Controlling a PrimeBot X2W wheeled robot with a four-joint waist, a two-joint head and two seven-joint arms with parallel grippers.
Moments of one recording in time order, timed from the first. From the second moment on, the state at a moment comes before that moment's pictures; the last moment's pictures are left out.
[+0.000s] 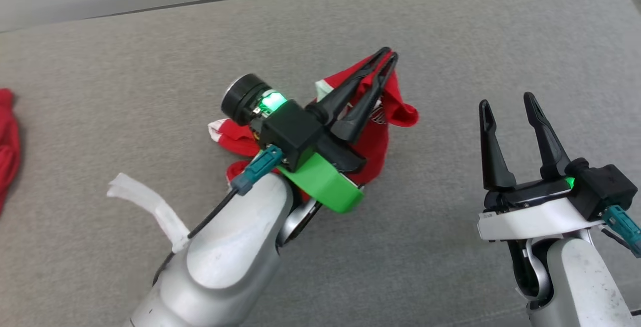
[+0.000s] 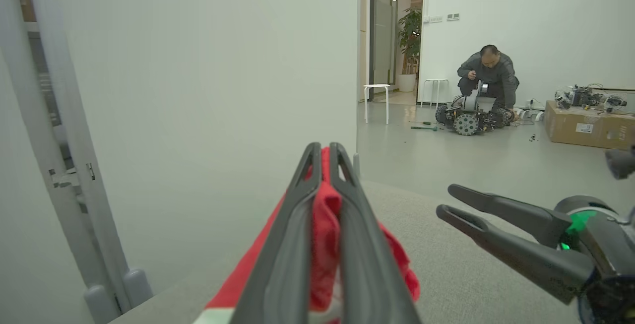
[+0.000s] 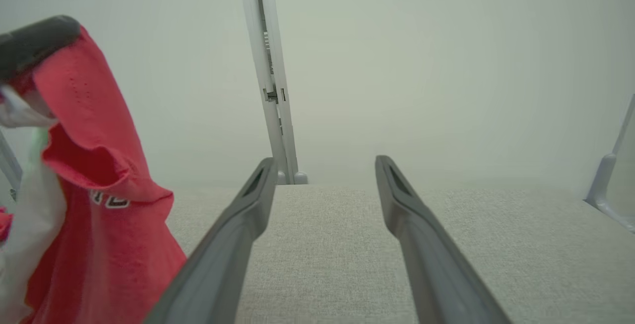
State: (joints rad) left arm -0.67 0.05 -0.67 0.21 -0.34 -0.13 -0.25; right arm -0.17 -0.07 0.05 -0.03 0.17 0.13 -0.25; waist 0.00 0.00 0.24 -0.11
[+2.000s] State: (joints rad) left arm -0.14 0.19 -0.17 0.24 -0.32 0.01 -0.26; right arm 0.00 -0.08 0.04 0.03 0.15 0.13 -0.19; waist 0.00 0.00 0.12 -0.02
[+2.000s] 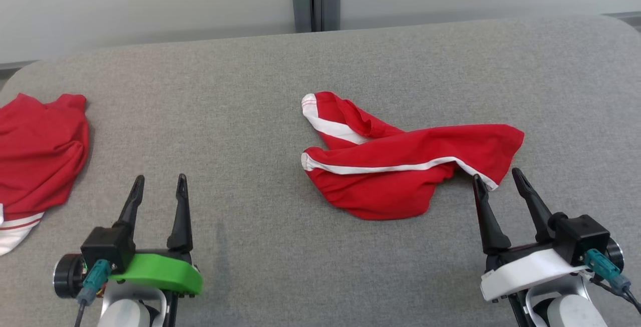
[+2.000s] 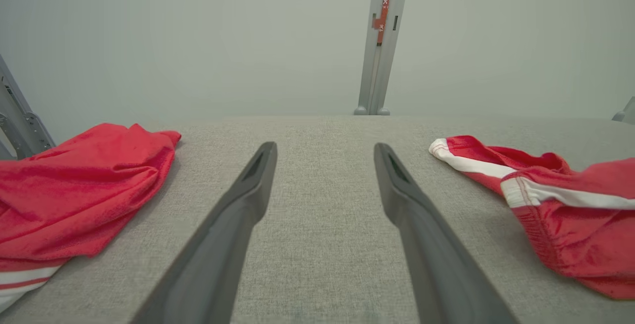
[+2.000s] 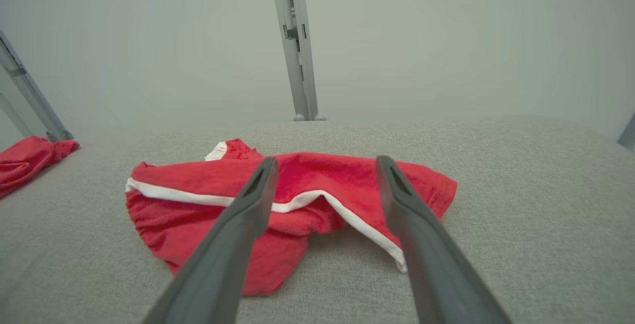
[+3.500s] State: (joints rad) left arm -0.33 0.08 -0.34 0.28 -0.26 -0.11 -0.13; right arm -0.01 -0.07 0.04 -0.04 0.15 0.13 -0.15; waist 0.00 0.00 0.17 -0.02
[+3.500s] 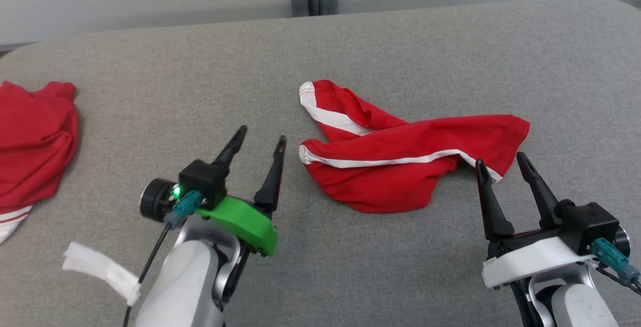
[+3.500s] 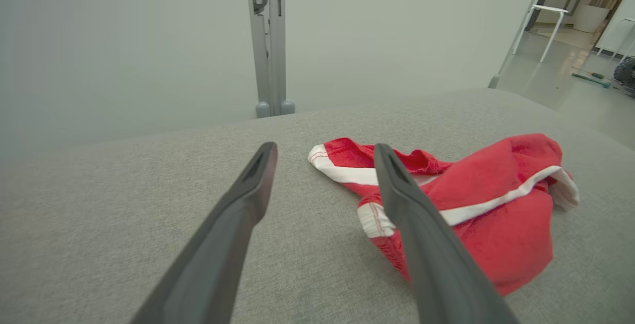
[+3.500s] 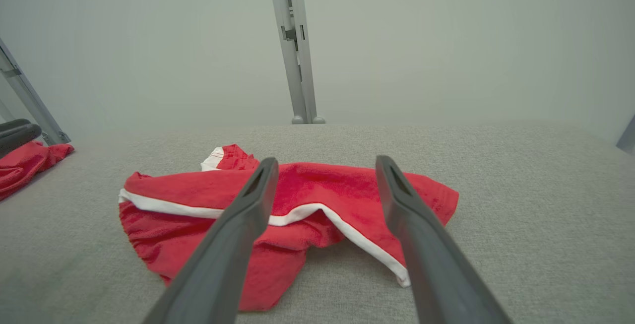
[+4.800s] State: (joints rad) left arm -0.48 0.13 -0.49 0.29 -0.41 -0.11 0.04; right arm -0.26 -0.13 0.05 0.36 0.18 0.13 -0.22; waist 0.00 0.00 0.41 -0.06
